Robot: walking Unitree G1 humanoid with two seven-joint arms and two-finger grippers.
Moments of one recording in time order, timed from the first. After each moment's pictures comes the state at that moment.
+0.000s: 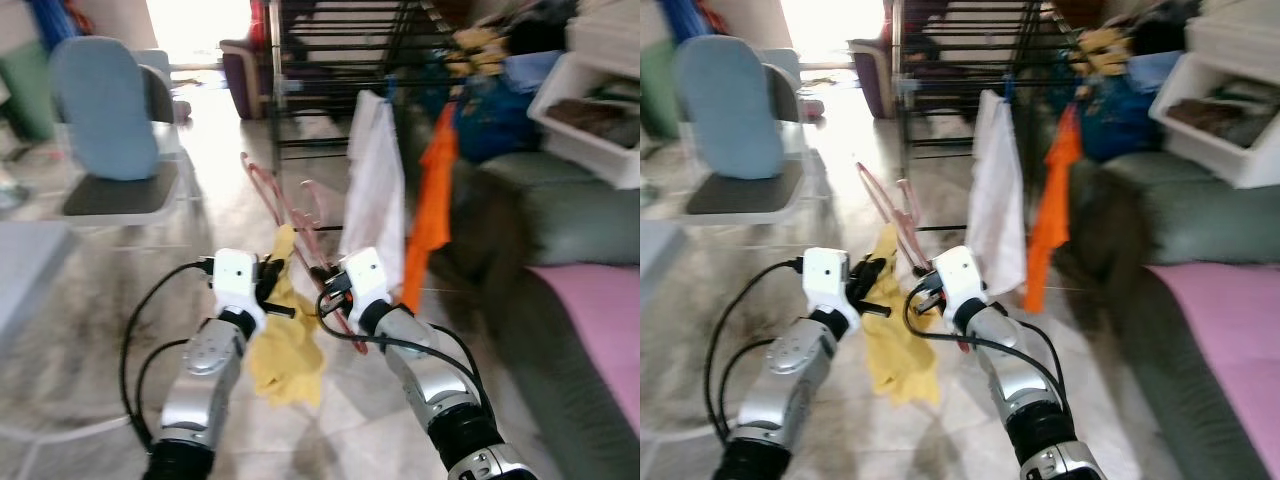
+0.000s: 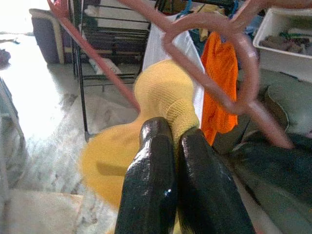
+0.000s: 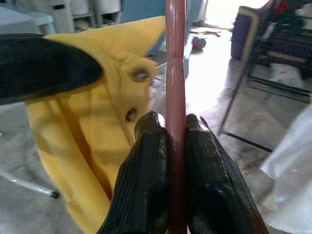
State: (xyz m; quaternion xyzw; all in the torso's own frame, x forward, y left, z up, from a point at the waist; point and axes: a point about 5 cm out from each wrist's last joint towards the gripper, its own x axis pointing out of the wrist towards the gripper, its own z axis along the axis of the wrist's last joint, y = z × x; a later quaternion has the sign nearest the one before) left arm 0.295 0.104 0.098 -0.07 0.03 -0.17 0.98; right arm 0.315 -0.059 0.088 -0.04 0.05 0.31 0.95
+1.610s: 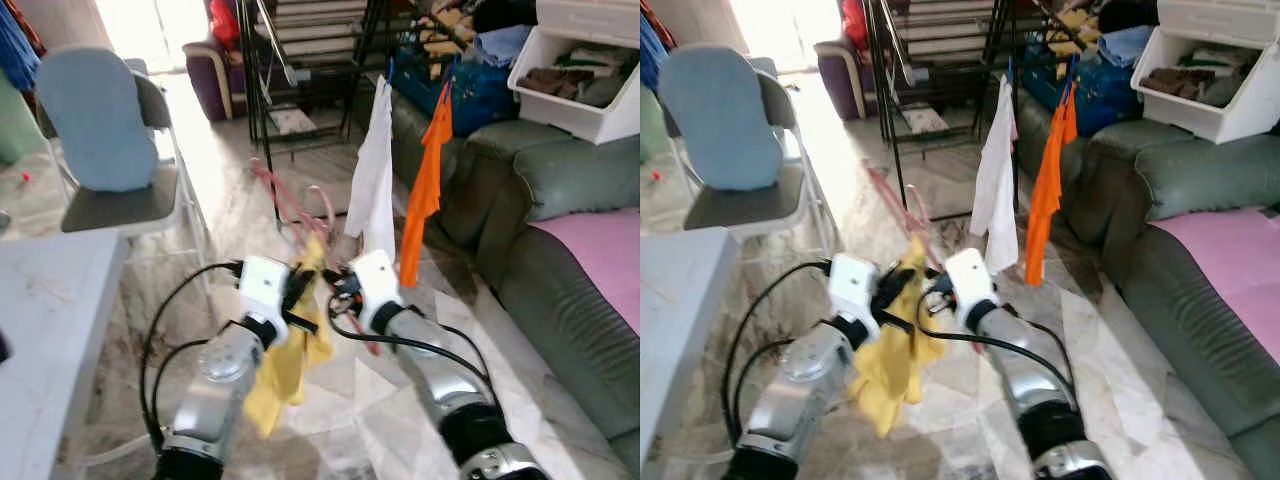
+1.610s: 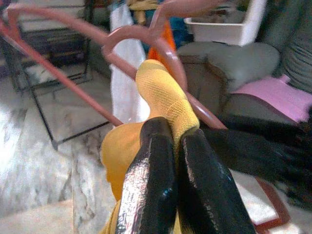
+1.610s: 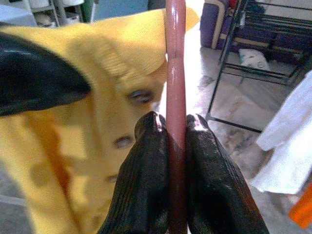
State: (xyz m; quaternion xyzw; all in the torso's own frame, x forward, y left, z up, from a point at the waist) left arm 0.284 0.082 0.100 -0.01 0.02 -0.26 0.96; right arm 0.318 -0.081 0.082 -0.06 0.06 0.29 0.95
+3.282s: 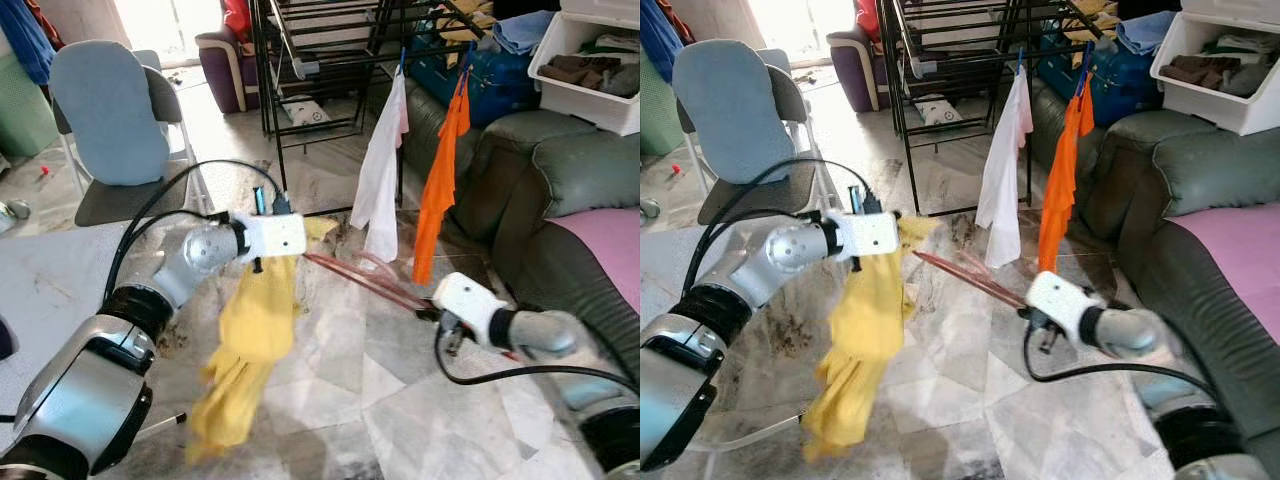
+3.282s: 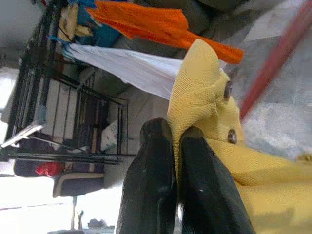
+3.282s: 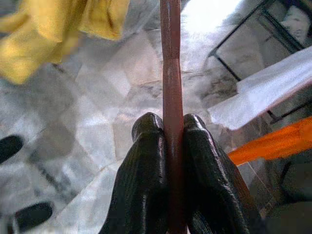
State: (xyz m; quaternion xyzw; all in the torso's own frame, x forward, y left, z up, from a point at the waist) left arm 0.376 0.129 0.160 0.54 -0.04 -0.37 0.75; right arm 0.298 -0.211 0.099 -0.32 0.18 0.39 0.84
